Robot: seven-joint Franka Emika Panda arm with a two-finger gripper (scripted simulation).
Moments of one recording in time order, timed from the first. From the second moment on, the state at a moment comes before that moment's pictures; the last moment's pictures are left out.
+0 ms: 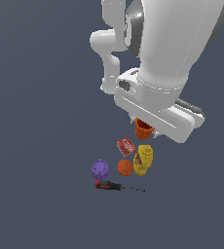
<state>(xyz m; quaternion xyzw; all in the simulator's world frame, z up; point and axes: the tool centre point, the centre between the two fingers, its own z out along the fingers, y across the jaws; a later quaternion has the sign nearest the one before) 0.084 0.092 0.318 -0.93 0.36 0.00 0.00</state>
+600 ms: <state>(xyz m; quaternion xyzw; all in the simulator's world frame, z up) 0.097 0.072 0.358 -0.93 0.36 0.00 0.00</state>
